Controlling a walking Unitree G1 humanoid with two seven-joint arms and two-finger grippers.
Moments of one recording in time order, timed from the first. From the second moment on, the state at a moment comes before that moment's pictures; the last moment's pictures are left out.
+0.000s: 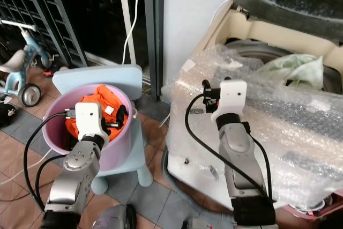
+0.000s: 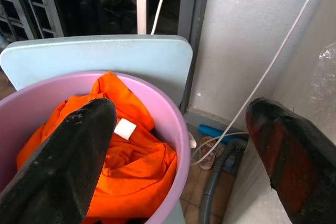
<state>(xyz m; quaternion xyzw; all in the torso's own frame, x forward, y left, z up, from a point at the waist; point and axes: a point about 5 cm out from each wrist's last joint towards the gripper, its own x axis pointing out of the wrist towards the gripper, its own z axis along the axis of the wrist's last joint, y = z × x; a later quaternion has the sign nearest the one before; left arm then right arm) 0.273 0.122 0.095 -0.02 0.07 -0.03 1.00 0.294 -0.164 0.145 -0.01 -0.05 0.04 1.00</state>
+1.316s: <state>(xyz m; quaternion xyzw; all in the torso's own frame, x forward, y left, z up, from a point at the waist) 0.262 0.162 0.085 0.02 0.05 0.01 1.00 0.263 -0.163 0.087 -0.06 0.05 -0.01 1.00</state>
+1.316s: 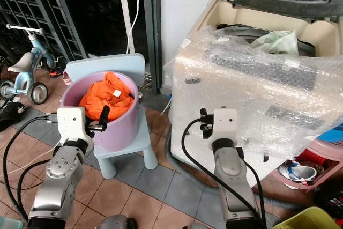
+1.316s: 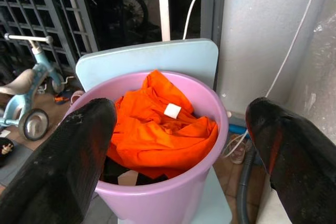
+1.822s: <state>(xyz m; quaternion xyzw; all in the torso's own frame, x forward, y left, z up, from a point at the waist) 0.260 0.158 0.080 0.05 0.05 -0.01 1.00 0.264 -0.164 0.083 -0.03 0.06 -0.03 1.00</state>
